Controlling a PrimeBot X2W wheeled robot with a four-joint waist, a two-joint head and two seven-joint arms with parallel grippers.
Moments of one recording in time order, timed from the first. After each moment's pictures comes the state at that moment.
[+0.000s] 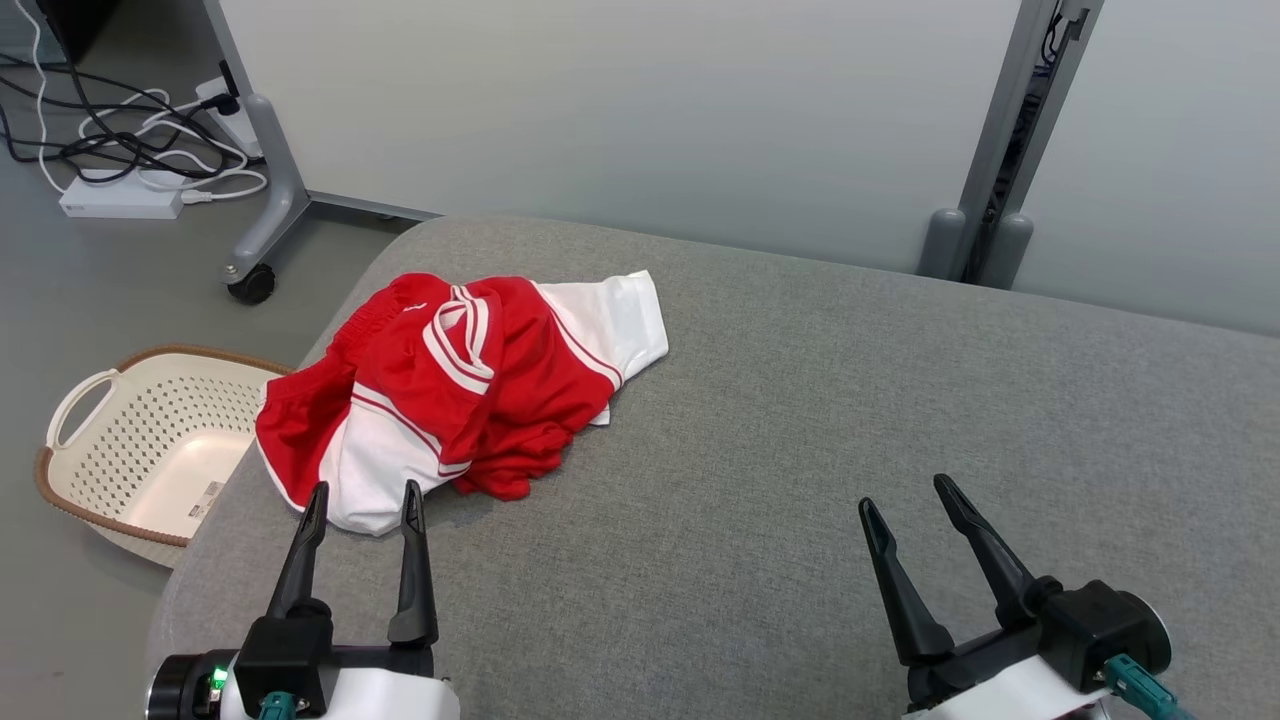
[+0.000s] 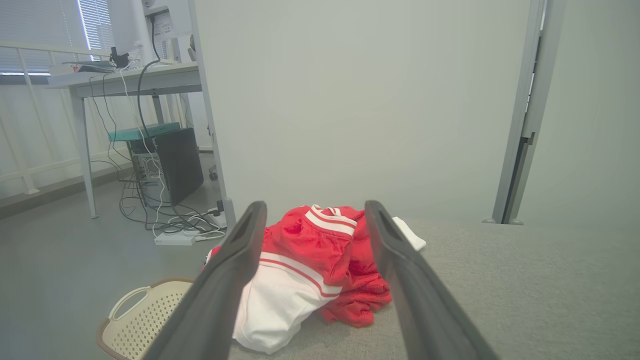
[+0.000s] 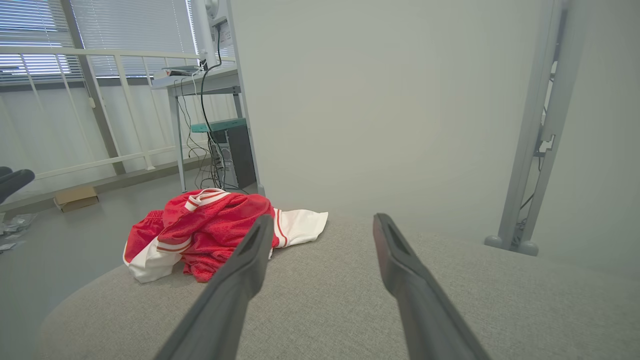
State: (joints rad) left arm 0.05 0.05 -0.14 0.05 -0.09 0.16 -0.26; right arm -0.01 -0.05 0.24 0.11 0.17 0.13 -0.26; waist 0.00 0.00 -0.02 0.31
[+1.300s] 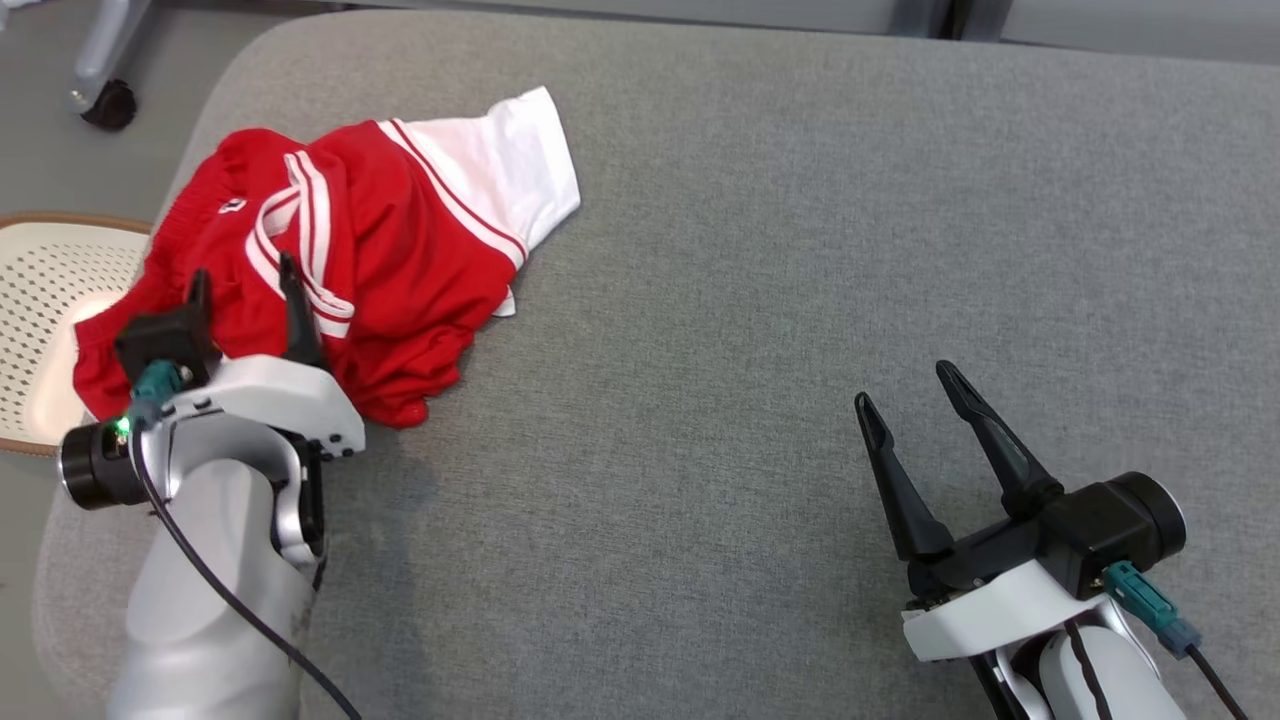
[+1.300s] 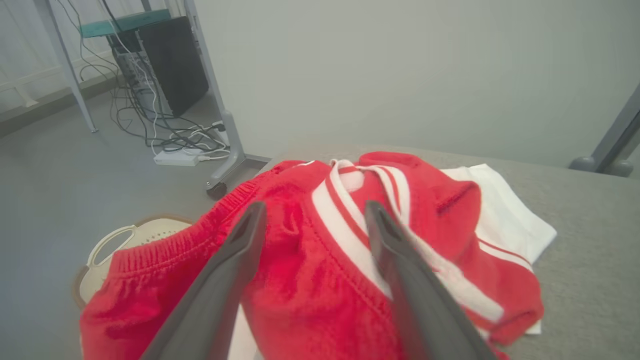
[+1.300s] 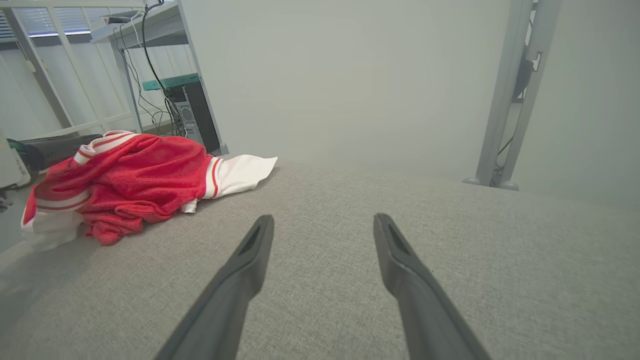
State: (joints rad) left arm -0.55 0.07 -0.01 0.64 -0.23 0.16 -0.22; right arm -0.18 -0.07 0.24 0.11 0.10 0.13 -0.26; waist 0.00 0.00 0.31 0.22
